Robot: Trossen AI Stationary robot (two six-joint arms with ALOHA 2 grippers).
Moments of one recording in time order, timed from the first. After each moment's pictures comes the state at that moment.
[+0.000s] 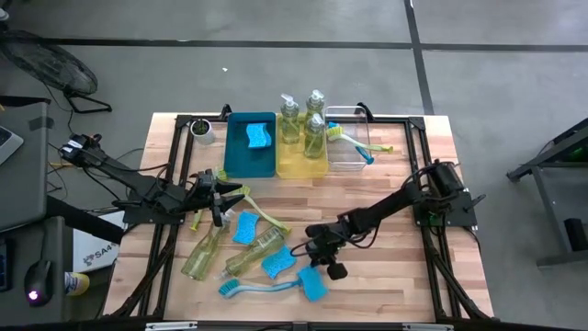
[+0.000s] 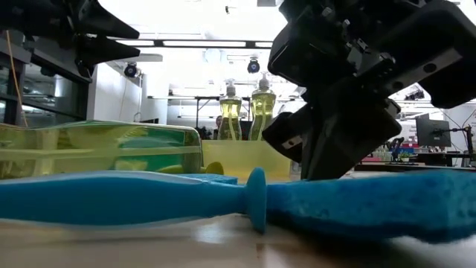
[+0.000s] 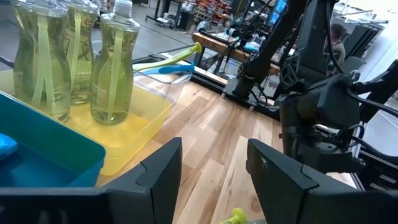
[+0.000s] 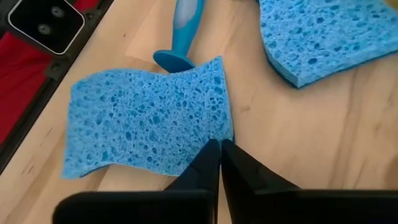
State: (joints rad) left arm -0.46 0.64 0.29 0.23 -0.74 -0.45; right arm 0.31 1.93 0.97 0.15 -0.33 0.10
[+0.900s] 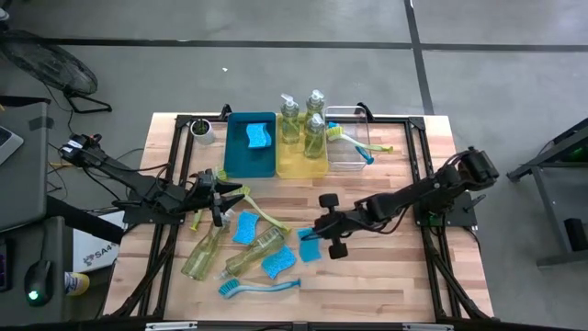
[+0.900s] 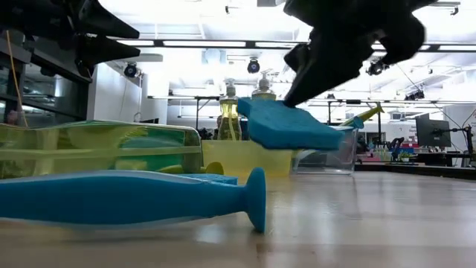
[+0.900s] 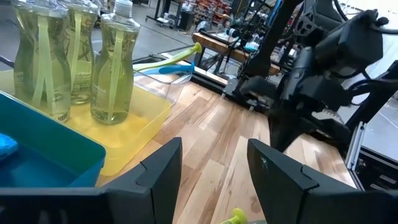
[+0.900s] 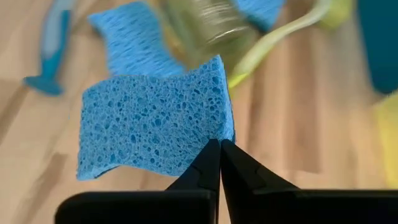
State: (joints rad) left arm -0.46 0.64 0.29 0.24 -0.75 -0.45; right arm 0.31 1.61 0.97 -0.17 0.19 0.02
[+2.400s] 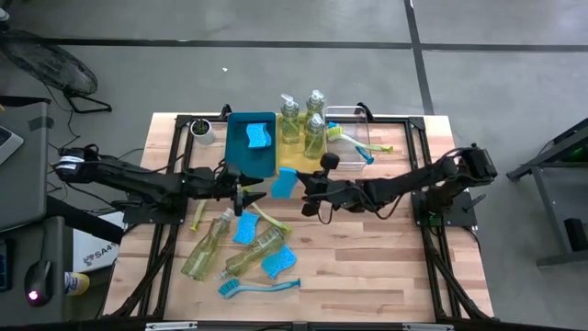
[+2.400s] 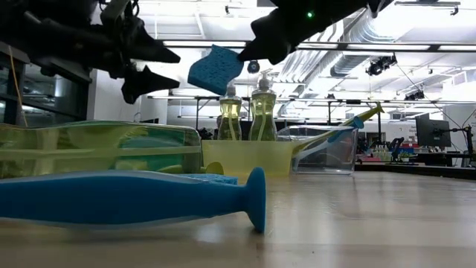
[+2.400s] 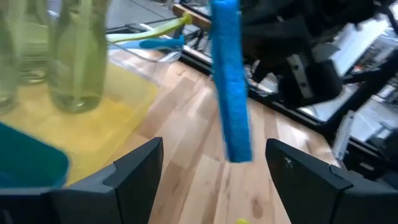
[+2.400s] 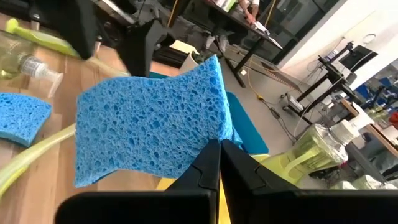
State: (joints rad) left arm -0.04 1.02 0.29 0.60 -0.17 -0.45; right arm 0.15 1.60 0.97 0.31 0.71 -0.33
